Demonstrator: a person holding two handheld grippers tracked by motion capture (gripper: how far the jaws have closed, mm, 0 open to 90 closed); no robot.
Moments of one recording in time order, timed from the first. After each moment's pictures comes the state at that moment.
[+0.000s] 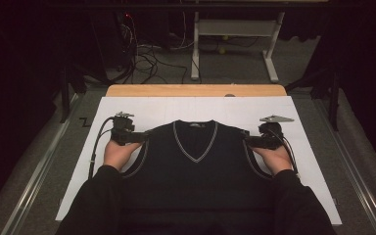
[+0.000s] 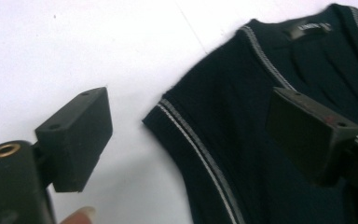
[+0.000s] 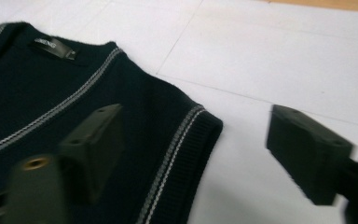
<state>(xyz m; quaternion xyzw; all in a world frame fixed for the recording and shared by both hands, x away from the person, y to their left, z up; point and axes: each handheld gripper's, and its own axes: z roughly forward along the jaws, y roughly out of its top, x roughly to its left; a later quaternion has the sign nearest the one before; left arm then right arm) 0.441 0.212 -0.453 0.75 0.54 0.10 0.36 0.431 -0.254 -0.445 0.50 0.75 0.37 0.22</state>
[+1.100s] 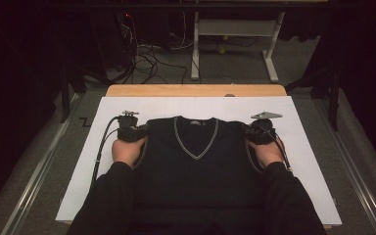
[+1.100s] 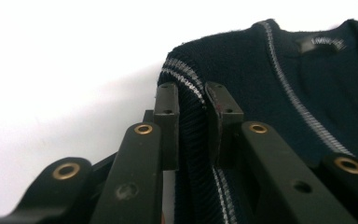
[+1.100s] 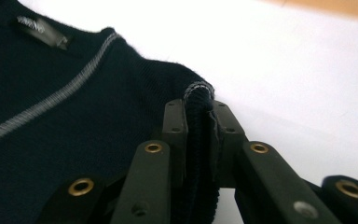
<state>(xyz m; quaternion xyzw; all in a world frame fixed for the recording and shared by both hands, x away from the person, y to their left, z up) 0.442 0.193 -0.441 0.72 0.56 0.13 0.38 0.449 -0.239 -0.448 0.49 0.76 0.35 0.24</state>
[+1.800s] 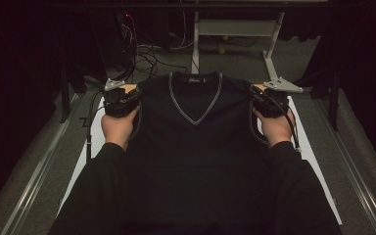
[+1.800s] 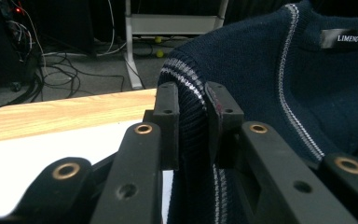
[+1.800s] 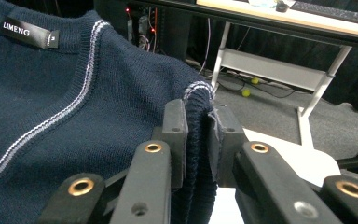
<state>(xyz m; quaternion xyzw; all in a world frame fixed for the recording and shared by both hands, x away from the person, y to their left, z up) 0.440 0.203 -0.349 0.67 0.52 0.25 0.47 0.446 -0.230 -0.336 0.44 0.69 0.44 0.36</state>
